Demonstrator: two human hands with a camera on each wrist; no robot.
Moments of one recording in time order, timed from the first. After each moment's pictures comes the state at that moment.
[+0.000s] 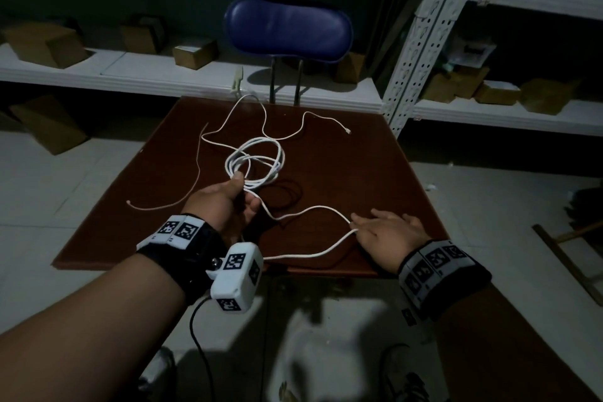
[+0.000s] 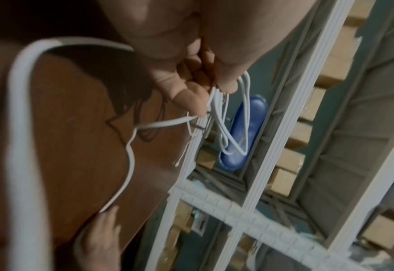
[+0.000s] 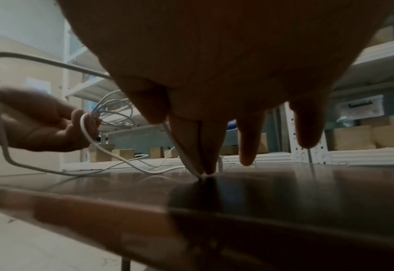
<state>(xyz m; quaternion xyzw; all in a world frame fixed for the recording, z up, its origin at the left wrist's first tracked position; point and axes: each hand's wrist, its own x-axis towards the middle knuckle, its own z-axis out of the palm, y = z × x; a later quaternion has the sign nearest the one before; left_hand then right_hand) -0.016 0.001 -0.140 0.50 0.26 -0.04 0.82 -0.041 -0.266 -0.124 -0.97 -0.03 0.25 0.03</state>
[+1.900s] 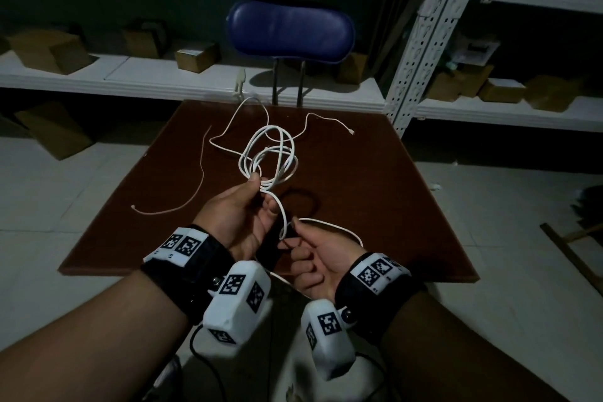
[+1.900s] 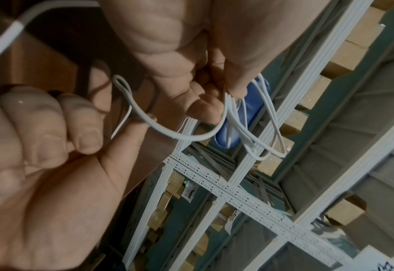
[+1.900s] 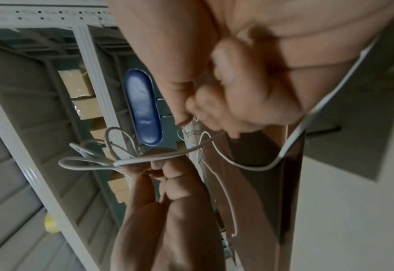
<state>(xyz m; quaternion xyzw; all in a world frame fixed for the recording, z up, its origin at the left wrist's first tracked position) -0.033 -0.014 -0.124 0.33 0.16 -0.10 0.92 -0.058 -0.168 -0.157 -0.45 0.23 0.38 0.77</state>
